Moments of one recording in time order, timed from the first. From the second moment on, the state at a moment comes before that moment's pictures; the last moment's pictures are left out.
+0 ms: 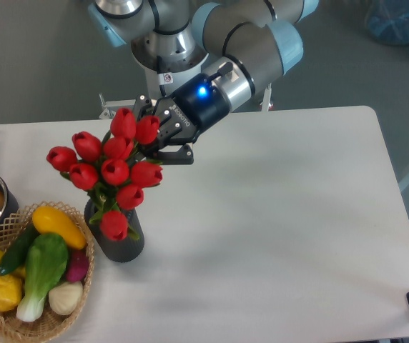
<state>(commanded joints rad) 2.62 -1.69 -1.81 -0.90 0.11 1.14</state>
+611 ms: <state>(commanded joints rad) 2.67 -1.69 -1.77 -0.90 0.08 1.06</state>
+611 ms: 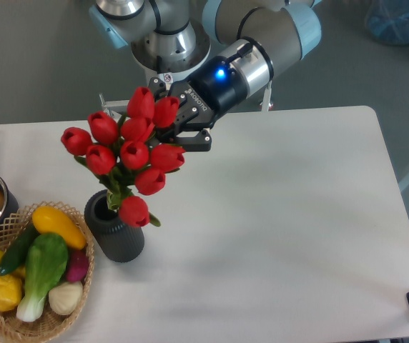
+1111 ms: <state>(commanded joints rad) 2.80 -1.71 -1.73 -0.89 0.10 1.06</state>
